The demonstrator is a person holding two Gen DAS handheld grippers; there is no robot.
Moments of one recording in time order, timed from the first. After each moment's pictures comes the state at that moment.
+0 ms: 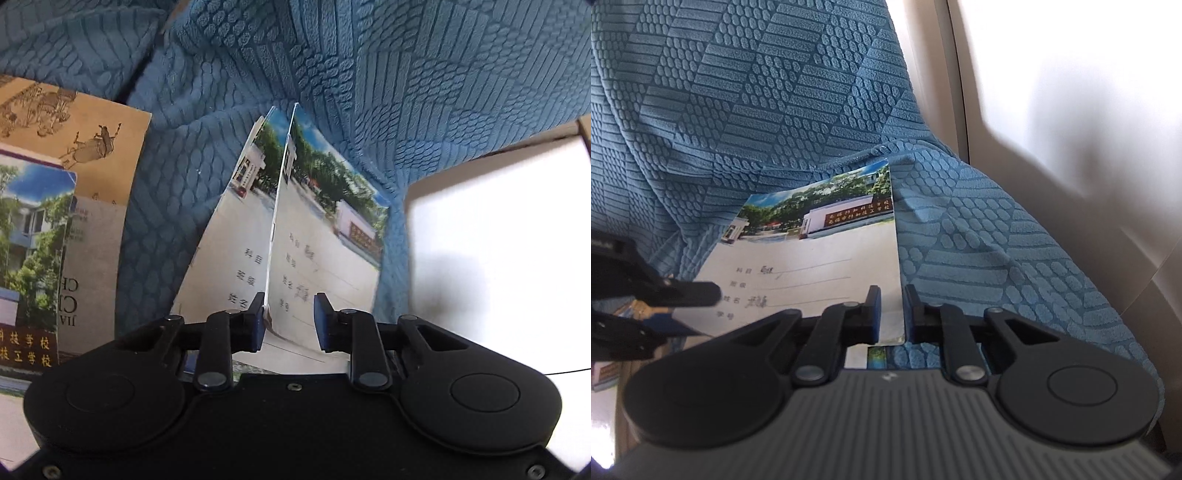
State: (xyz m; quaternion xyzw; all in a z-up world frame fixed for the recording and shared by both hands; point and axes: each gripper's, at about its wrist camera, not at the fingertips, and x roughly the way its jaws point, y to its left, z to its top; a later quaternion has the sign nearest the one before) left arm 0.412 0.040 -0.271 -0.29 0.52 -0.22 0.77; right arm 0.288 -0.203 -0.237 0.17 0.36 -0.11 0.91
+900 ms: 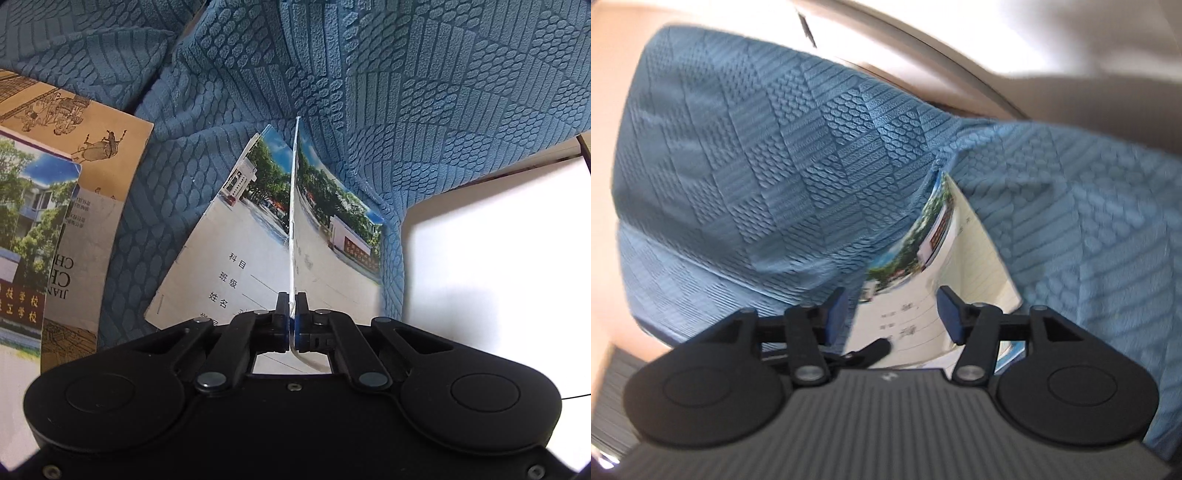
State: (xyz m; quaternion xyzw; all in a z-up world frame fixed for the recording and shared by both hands) left arm 0.391 0.034 -0.250 -0.33 0.50 -0.19 0.78; right arm 0.241 -0.234 -0.230 0.55 0.23 0.01 0.80
